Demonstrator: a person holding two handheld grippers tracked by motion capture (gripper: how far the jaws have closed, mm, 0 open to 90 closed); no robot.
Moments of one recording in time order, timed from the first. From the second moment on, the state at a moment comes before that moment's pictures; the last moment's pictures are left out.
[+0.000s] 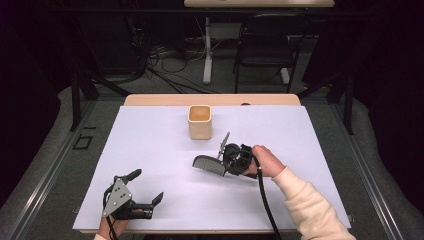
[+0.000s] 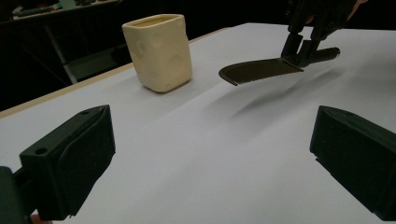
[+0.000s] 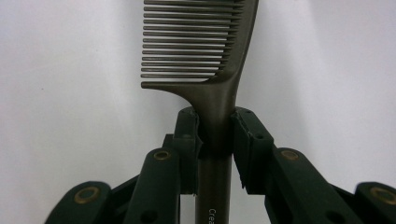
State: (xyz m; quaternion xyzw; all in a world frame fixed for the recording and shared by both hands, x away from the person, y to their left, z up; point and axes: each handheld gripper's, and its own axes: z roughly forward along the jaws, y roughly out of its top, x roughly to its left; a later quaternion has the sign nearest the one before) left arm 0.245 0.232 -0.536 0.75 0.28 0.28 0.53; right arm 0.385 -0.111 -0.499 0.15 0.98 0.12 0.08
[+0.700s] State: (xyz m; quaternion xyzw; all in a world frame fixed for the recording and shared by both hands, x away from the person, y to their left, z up) left arm 0.246 0.231 -0.536 0.74 0.28 0.28 0.54; right arm 0.381 -0.144 -0.482 0.20 0.95 0.20 0.08
